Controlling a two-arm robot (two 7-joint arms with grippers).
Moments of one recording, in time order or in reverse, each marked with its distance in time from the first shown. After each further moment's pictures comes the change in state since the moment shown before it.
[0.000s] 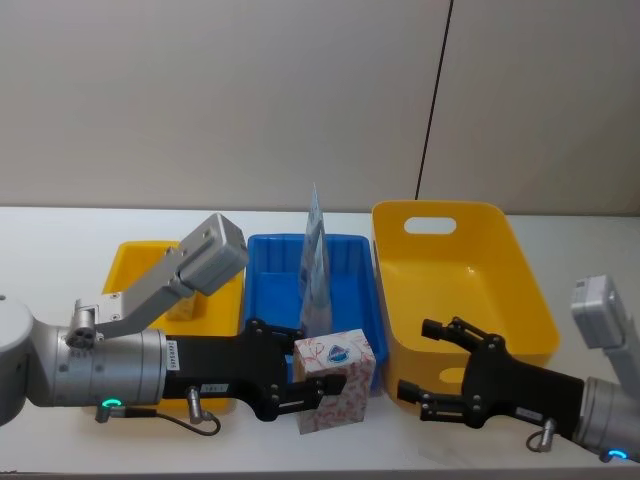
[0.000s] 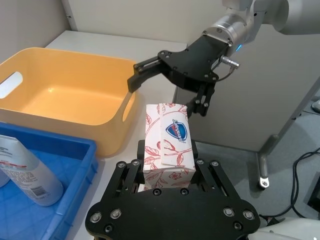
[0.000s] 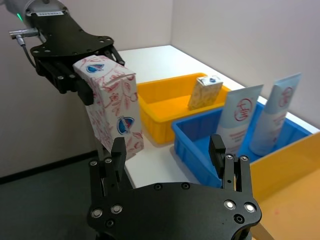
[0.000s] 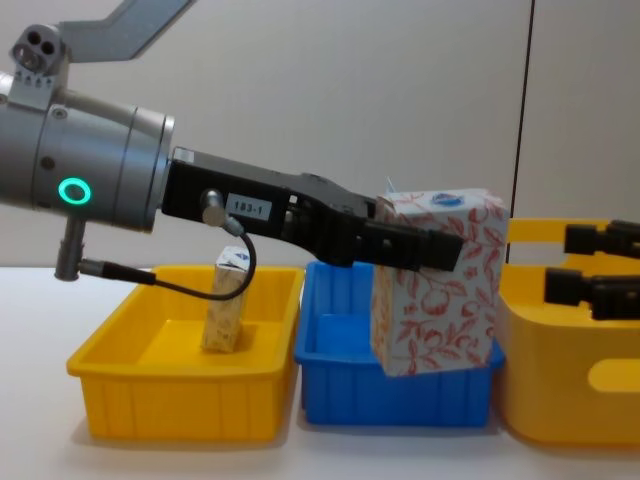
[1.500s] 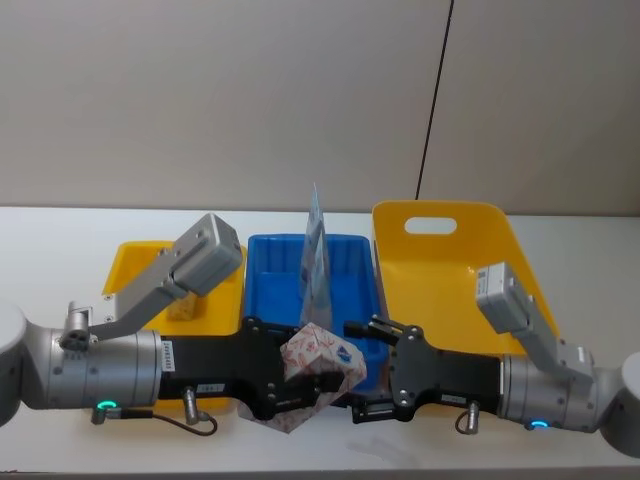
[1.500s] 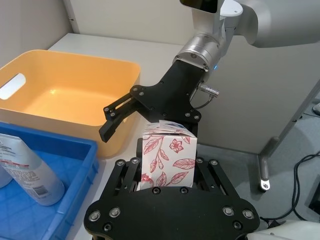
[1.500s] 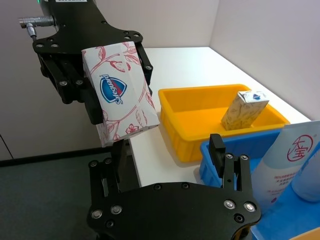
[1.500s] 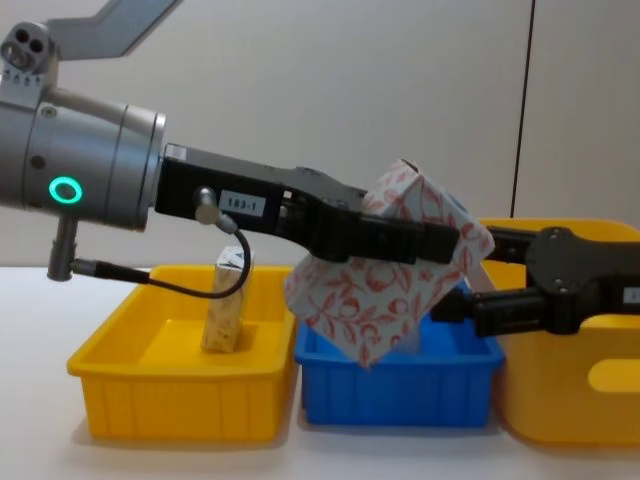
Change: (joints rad) left arm 0.009 0.013 -0.003 -0.013 -0.015 -0.008 0.010; right arm 0.228 -0.119 -0.180 0.201 -0.064 -0.051 0.118
